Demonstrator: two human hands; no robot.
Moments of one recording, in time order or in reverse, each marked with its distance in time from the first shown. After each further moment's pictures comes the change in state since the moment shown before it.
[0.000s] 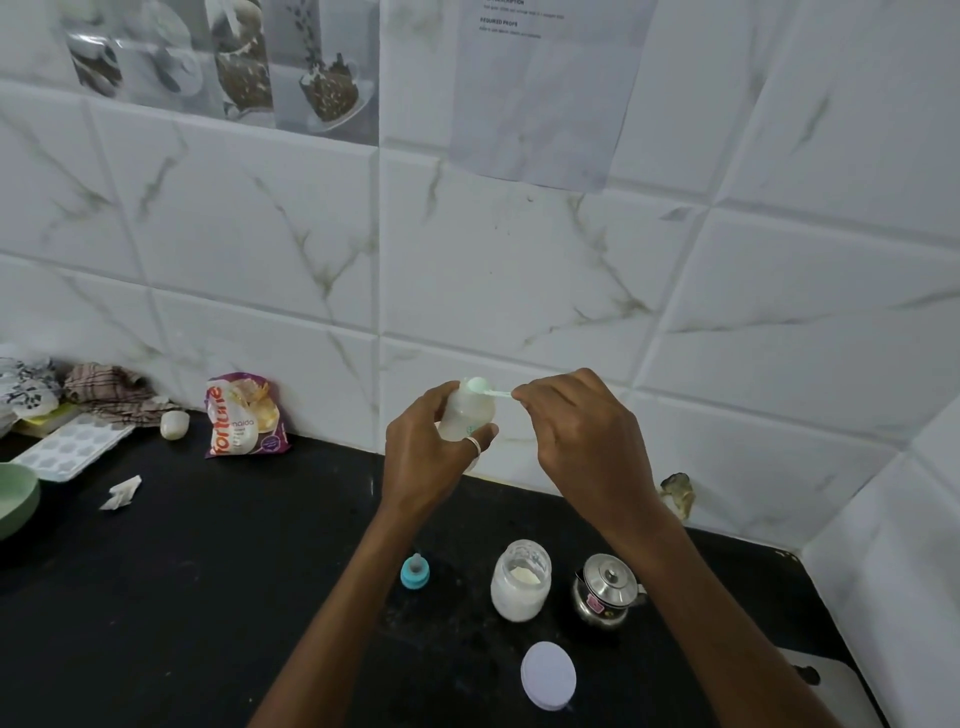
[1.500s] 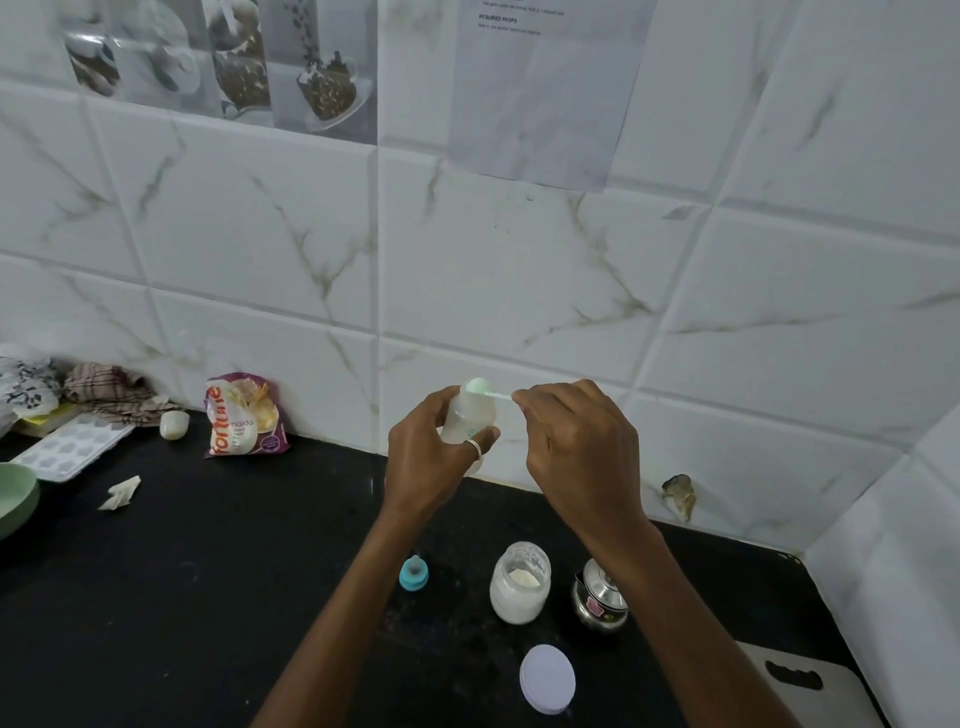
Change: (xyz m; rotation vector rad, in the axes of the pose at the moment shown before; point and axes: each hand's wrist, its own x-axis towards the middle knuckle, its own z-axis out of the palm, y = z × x) left_hand 0.005 -0.013 0.011 -0.034 -0.016 -0.038; right_hand -0.006 -0.007 0.010 -0.007 0.107 0.087
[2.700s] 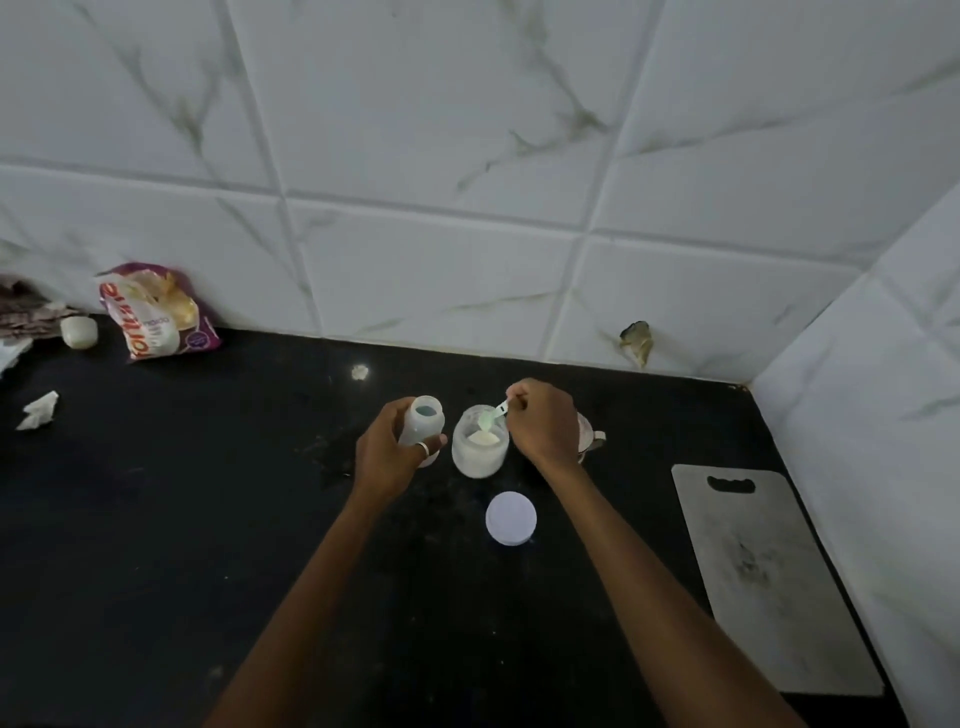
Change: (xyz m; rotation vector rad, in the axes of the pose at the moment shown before) left_hand -0.089 -0.133 0.056 0.032 -0.267 -0.328; right_hand -0.165 0.061 0.082 0.187 -0.589 0.933
